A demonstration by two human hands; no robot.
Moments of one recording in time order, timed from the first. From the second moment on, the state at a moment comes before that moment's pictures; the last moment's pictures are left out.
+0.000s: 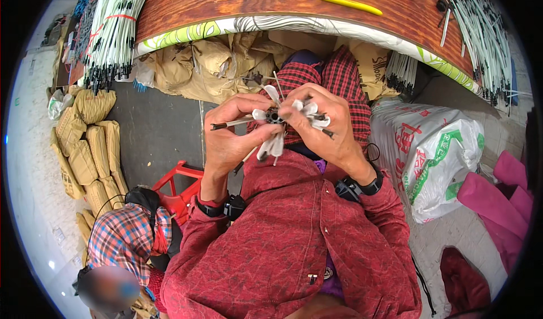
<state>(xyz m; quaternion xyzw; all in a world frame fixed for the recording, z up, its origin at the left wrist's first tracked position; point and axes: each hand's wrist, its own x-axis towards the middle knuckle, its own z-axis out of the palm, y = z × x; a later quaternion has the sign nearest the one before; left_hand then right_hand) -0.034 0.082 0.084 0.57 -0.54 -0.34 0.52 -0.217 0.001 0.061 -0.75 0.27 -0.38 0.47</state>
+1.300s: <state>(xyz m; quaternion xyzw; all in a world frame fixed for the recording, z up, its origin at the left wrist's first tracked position) -0.036 0.084 0.076 0.60 -0.46 -0.35 0.55 -0.216 -0.006 0.065 -0.76 0.23 -0.43 0.43</state>
